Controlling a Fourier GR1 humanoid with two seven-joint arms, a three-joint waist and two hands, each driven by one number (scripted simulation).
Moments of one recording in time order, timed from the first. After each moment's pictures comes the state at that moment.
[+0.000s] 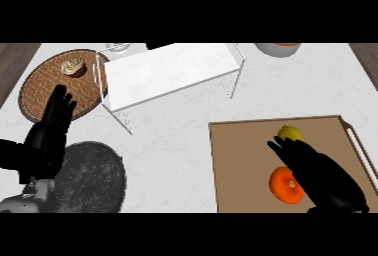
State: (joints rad) left arm -0.07 0.30 -0.06 -1.68 0.13 0.29 0.15; right arm -0.06 -0.64 0.48 -1.94 0.67 0.44 0.51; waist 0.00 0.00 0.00
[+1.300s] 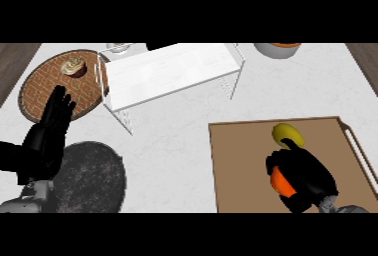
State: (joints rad) left arm -0.07 0.22 0.02 -1.69 0.06 0.19 0.16; right arm -0.05 -0.47 0.42 -1.65 1.00 0.31 0.13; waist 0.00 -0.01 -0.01
